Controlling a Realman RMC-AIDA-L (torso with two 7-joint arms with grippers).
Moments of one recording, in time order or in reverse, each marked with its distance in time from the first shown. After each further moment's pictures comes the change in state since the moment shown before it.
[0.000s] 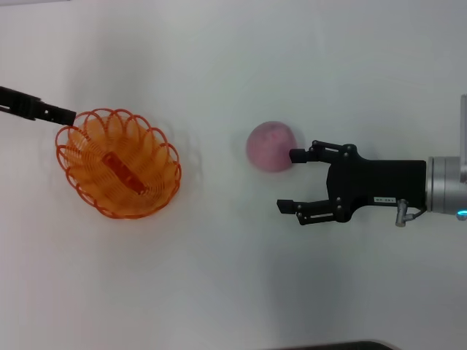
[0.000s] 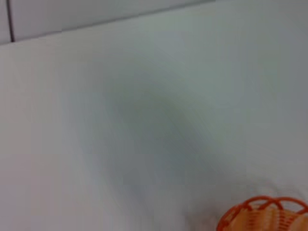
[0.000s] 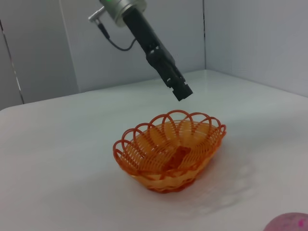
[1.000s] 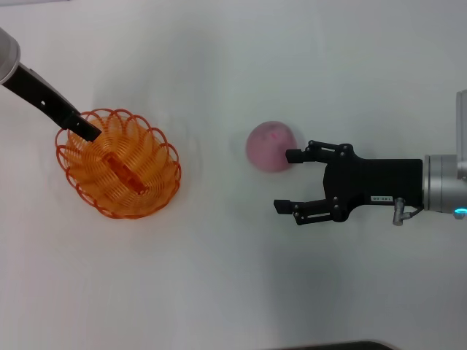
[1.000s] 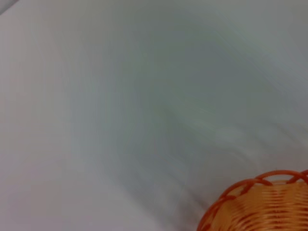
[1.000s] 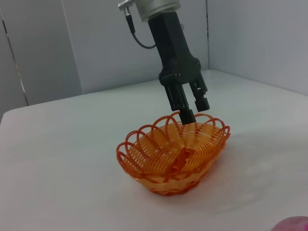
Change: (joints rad) left arm -0.177 -0.023 0.242 -0.106 0.170 -0.041 0.013; right arm 0.009 0.001 -0.009 0.000 0.000 -0.002 0.019
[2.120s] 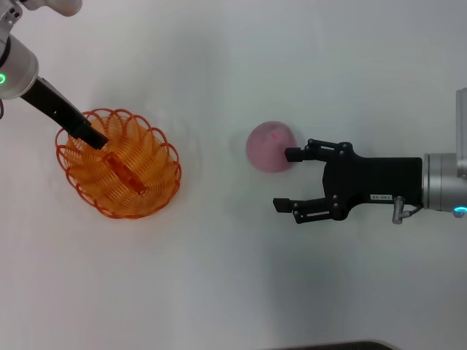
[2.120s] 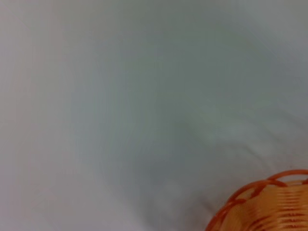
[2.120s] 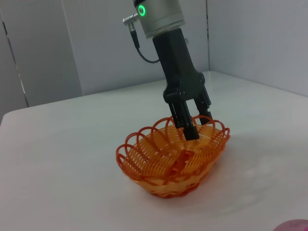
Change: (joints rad) left arm -0.009 -0.026 0.040 -0.068 0.028 -0.098 -0.010; right arm 0.004 0.000 0.002 0.000 0.000 -0.001 0.002
